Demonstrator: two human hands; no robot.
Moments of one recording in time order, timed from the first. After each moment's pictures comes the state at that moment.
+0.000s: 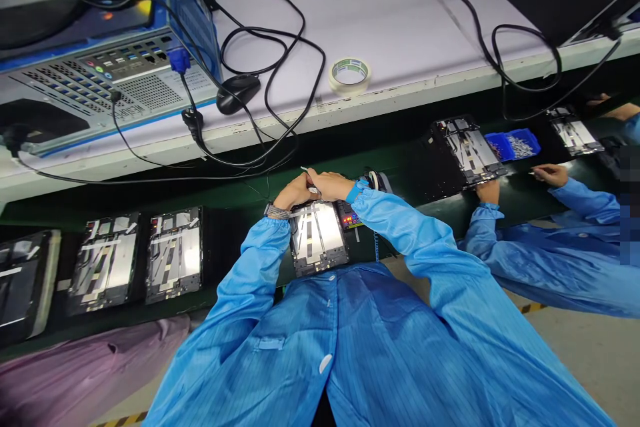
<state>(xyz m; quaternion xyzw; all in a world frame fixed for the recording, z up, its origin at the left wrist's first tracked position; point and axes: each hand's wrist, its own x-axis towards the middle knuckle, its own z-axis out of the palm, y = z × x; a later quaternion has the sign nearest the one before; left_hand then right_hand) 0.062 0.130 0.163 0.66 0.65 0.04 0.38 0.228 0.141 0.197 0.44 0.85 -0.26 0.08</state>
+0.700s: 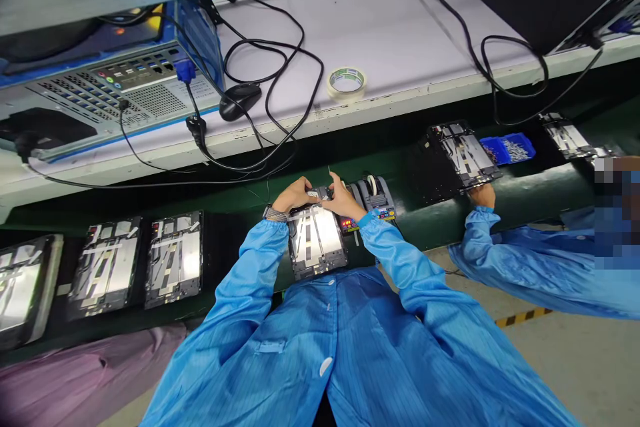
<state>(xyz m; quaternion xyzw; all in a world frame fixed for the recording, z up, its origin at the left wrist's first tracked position) 0.058 0.132 0.161 0.66 0.66 0.00 0.37 0.265 0.098 0.126 0.54 0.66 -0.45 -0.26</state>
